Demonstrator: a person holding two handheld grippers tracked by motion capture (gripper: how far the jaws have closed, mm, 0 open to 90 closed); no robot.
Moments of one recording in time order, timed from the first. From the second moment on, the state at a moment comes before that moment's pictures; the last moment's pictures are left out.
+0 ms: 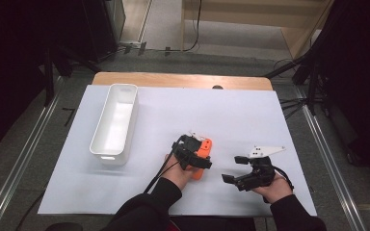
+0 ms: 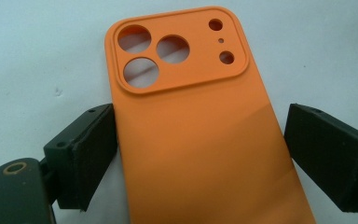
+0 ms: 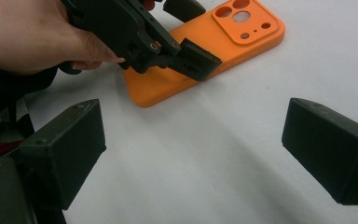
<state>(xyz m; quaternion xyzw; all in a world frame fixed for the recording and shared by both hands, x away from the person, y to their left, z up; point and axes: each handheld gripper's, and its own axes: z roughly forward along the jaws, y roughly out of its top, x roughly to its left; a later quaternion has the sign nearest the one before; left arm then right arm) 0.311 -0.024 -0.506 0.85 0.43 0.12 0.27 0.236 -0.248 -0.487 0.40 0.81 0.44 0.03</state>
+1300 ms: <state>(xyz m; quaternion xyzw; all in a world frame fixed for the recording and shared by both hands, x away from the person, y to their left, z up) 0.310 -0.026 -0.502 0.86 0.43 0.12 0.25 0.237 -0.248 -0.488 0.40 0.81 0.44 0.02</state>
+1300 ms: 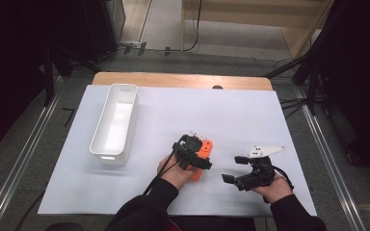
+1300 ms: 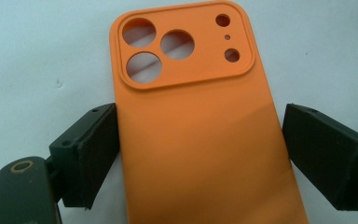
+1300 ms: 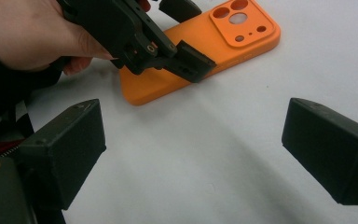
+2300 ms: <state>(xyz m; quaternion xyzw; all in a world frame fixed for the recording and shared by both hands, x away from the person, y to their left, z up) 0.317 -0.013 -0.487 0.86 0.43 0.06 0.26 0.237 -0.249 -0.487 0.40 0.81 0.44 0.02</state>
